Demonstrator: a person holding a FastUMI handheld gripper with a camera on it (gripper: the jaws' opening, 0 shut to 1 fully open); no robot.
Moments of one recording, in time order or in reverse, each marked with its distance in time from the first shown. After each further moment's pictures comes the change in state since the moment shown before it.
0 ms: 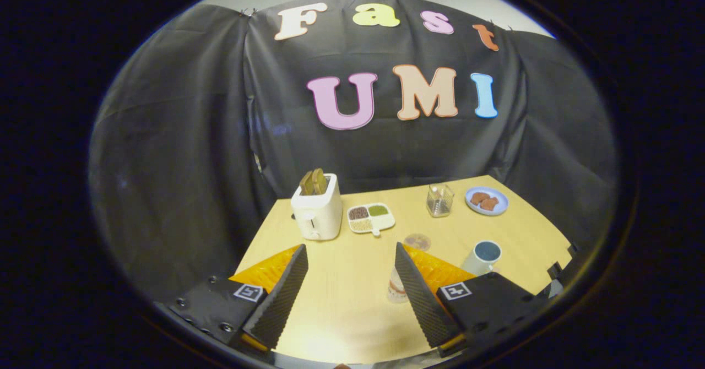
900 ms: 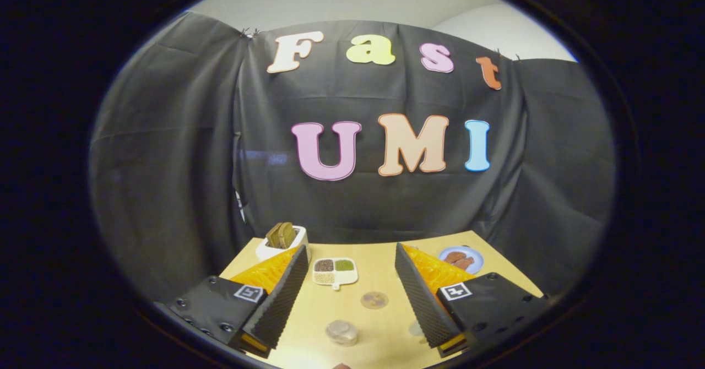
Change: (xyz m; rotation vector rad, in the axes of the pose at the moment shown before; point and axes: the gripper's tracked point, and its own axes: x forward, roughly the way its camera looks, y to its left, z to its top) arm 0.019 -0.091 0.150 -0.080 -0.227 -0.004
